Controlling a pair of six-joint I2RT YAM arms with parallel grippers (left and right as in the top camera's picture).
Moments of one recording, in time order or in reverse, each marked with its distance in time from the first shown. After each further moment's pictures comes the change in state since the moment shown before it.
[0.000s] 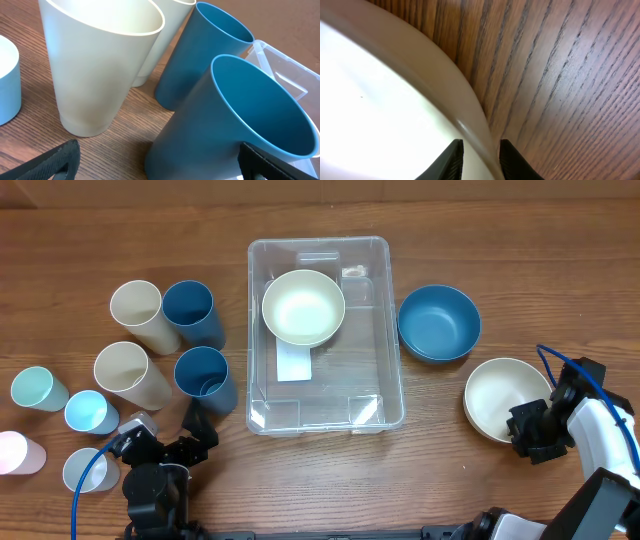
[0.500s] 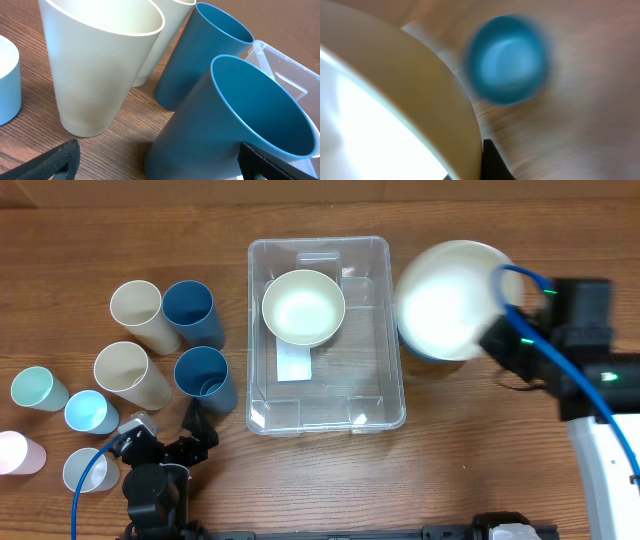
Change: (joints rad) left arm 0.000 0.000 0.000 0.000 0.000 0.000; right arm 0.551 -0.236 0.602 -0.158 -0.108 -0.134
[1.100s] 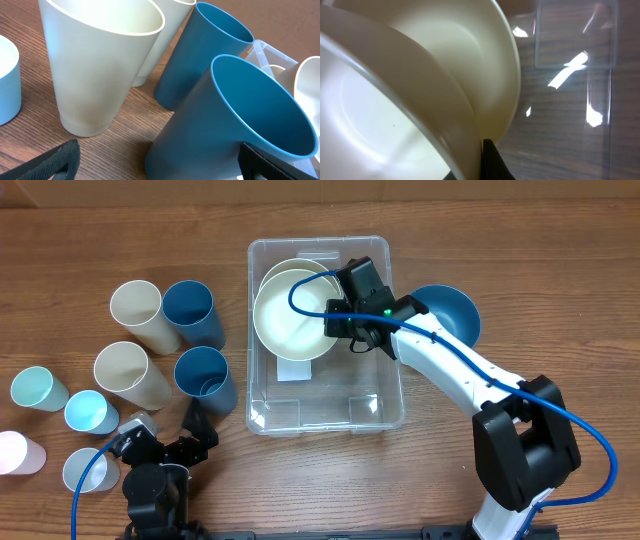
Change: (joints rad) left arm 0.000 0.000 0.000 0.000 0.000 0.000; right arm 0.455 0.692 0.047 0.563 0.084 -0.126
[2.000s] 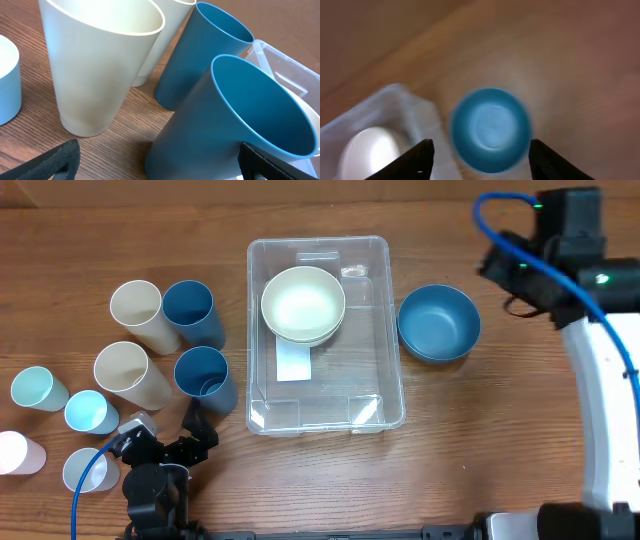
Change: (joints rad) left arm 0.000 0.000 0.000 0.000 0.000 0.000; right arm -0.504 -0.328 0.349 -0.637 0.140 -0.006
